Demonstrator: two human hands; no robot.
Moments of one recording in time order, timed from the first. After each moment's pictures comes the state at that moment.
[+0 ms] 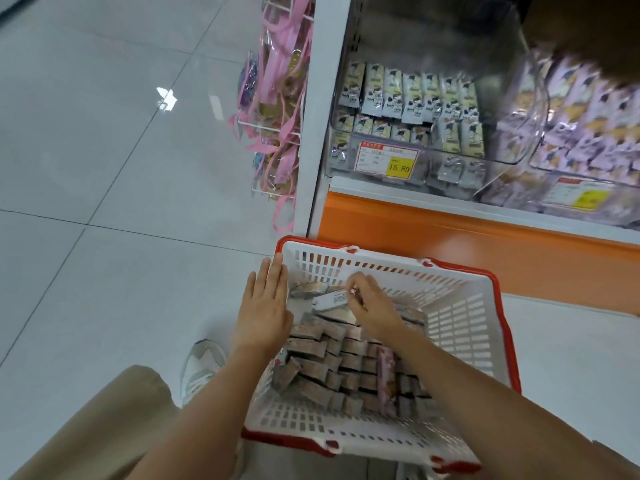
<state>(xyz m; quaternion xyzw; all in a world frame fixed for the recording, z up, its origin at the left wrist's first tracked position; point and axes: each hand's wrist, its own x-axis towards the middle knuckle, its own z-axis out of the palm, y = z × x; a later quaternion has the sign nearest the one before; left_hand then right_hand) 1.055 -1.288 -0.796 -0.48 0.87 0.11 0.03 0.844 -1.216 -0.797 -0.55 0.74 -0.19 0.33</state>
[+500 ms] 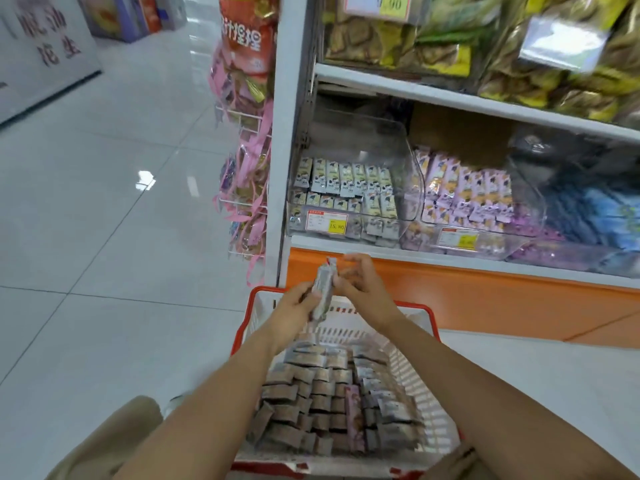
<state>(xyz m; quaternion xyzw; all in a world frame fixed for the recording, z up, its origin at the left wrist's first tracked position) 0.976 -1.279 -0.680 -0.37 0.59 0.68 -0.21 0.825 -1.211 -0.642 -0.46 0.69 -0.44 0.34</state>
